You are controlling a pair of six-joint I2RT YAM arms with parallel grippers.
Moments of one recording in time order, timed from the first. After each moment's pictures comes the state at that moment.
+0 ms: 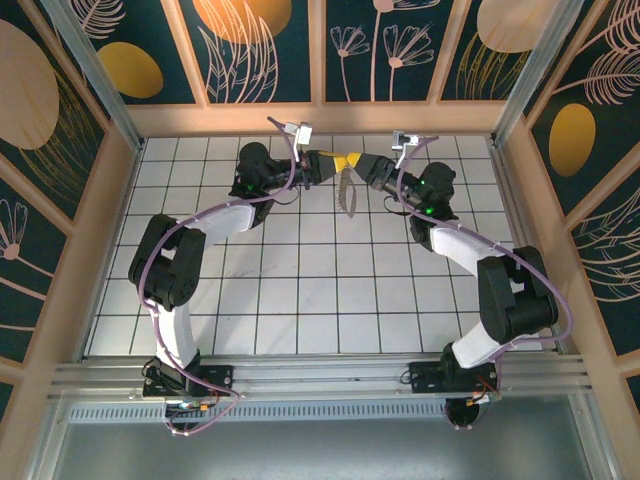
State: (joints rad) left arm -0.47 1.92 1.29 0.89 0.93 -0.84; right arm 0.32 1.57 0.89 0.93 -0.74 1.03
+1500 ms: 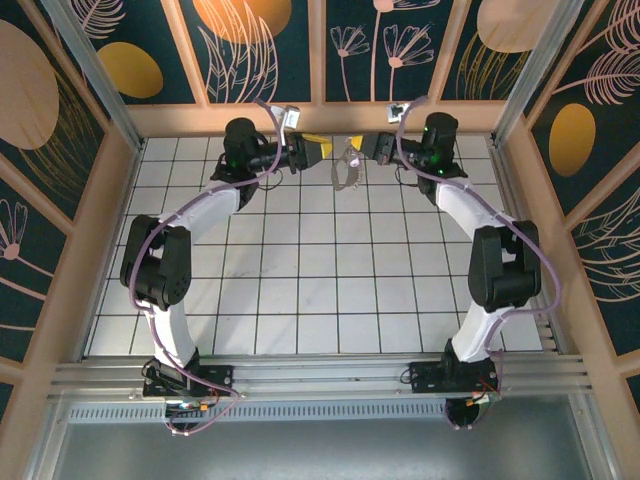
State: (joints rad) left arm -0.38 1.90 1.43 0.53 0.97 -0.58; right arm 0.20 1.79 1.36 0.32 -1.03 0.60
